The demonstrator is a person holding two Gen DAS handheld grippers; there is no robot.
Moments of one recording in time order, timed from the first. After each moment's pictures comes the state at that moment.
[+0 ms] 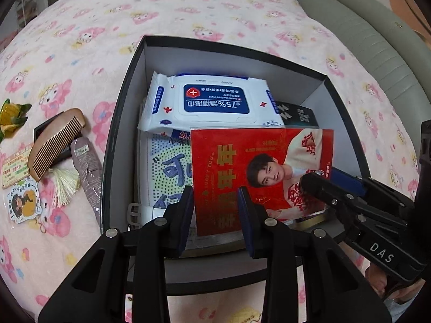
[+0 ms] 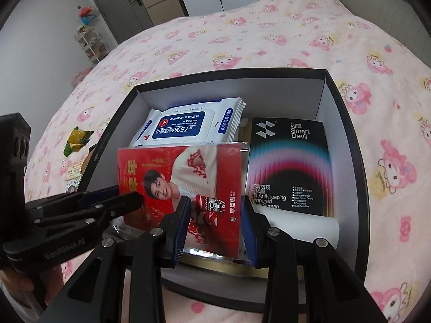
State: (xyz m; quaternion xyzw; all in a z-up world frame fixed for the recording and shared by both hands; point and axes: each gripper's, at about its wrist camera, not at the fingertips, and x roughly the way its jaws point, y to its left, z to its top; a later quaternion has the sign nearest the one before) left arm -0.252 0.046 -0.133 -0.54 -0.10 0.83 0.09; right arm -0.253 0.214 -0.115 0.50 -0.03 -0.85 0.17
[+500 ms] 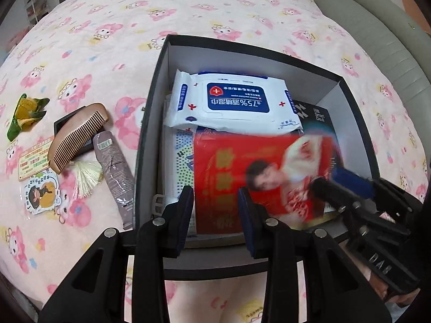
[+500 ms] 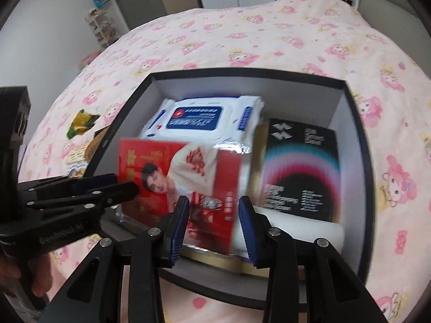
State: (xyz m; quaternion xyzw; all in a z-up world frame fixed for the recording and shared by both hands) left arm -0.248 0.034 -0.126 -0.56 -0.09 0.82 0.05; right arm -0.250 0.204 -0.111 0.50 0.00 -0.85 0.18
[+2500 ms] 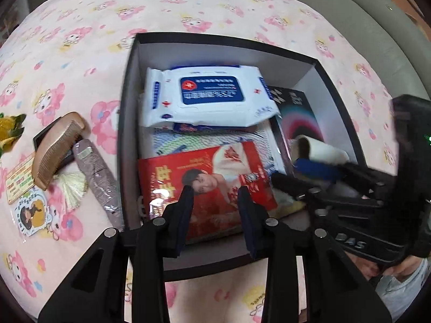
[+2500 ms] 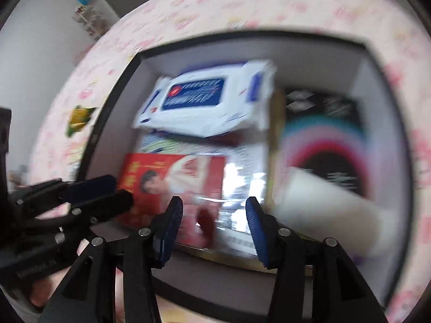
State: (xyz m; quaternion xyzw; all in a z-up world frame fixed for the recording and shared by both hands) left arm -0.253 0.044 -0.127 -0.57 -0.07 0.80 0.15; right arm -0.249 0.187 -0.137 0.55 -0.02 -0.82 0.18
